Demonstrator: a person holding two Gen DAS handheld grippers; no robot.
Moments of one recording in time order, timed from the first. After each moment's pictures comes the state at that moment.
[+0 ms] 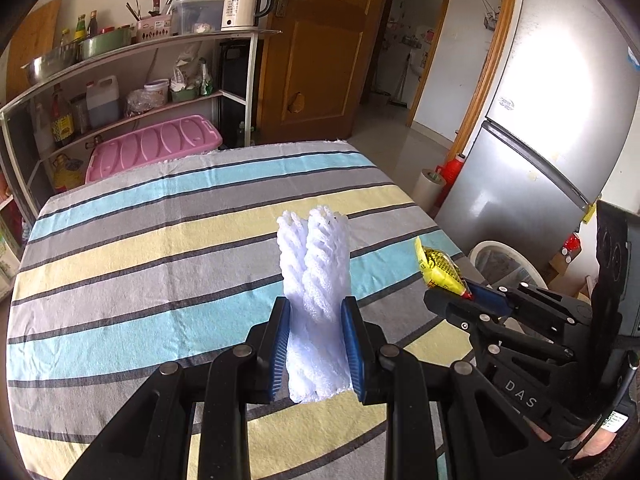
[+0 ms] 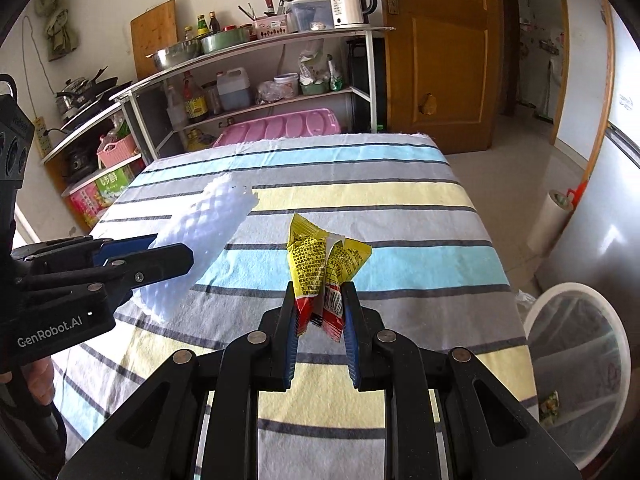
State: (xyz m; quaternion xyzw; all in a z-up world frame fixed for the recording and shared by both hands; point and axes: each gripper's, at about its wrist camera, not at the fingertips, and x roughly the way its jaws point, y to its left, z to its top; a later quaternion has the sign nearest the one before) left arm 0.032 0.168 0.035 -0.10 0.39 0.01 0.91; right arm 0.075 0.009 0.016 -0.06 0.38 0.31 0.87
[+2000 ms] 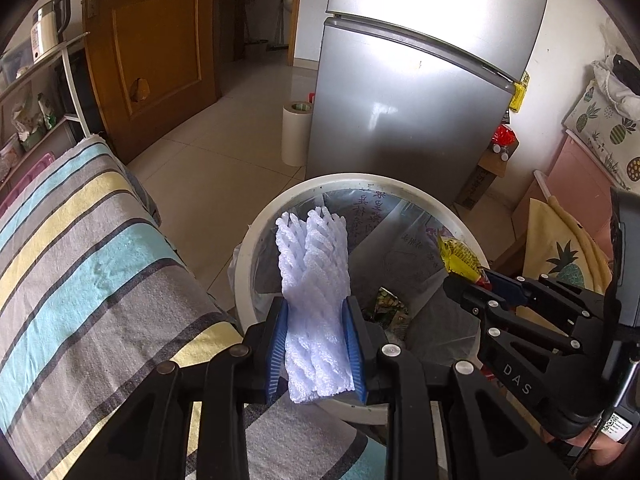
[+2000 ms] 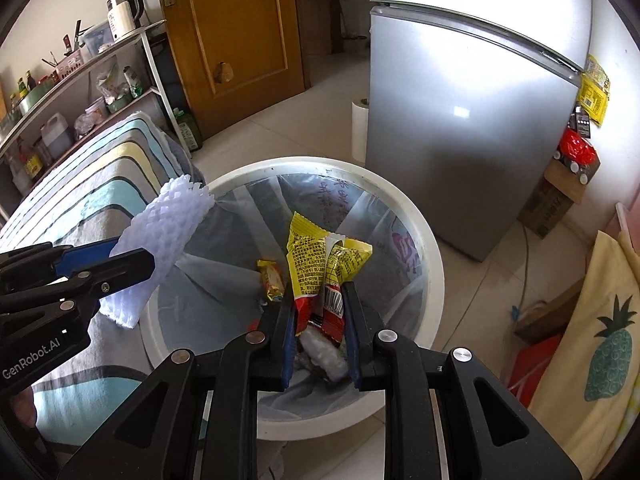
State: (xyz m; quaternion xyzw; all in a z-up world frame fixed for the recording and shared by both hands) left arm 0.153 -0.107 -0.032 0.02 0.46 -0.17 0.87; right arm 0.119 -0.260 -0.044 0.01 0.46 0.03 0.89
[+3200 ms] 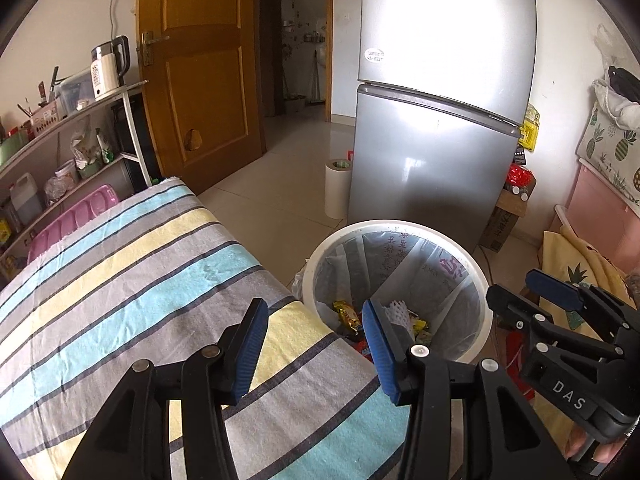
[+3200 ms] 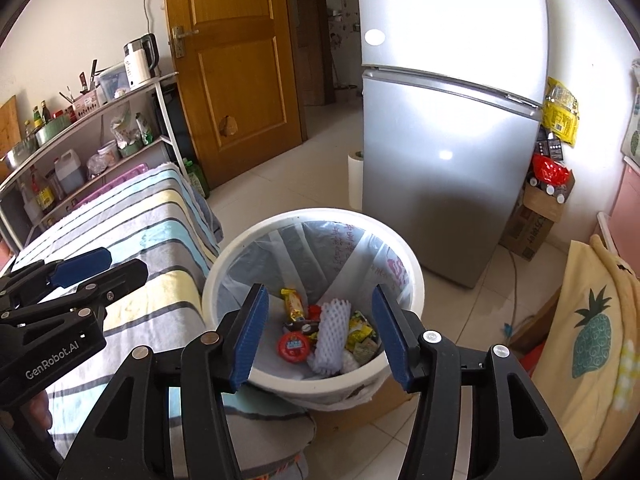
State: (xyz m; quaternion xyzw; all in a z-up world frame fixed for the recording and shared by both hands) left arm 0.065 -0.070 0.028 0.03 0.36 -0.09 0.93; right arm 0.039 -0.242 0.022 0.03 0.36 0.02 0.93
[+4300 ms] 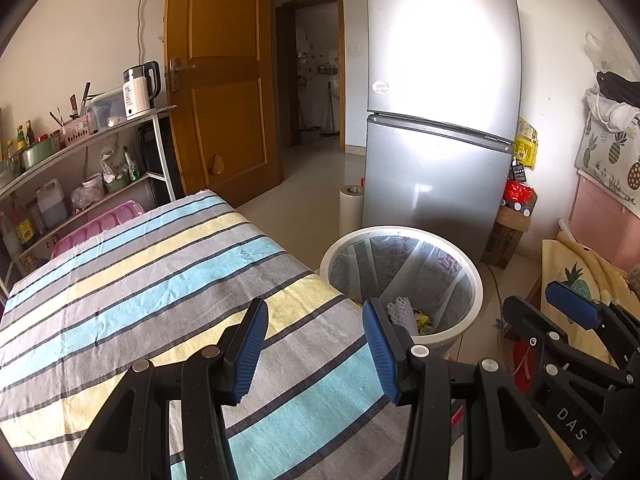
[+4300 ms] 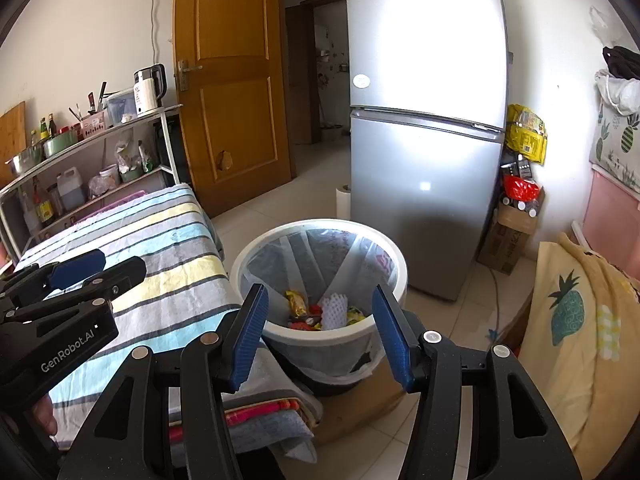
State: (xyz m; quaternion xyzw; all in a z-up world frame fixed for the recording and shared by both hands) left arm -0.015 -0.050 0.033 0.03 0.30 -0.07 0.95; right arm -0.045 -0.219 0.030 0.03 0.29 -0.01 0.96
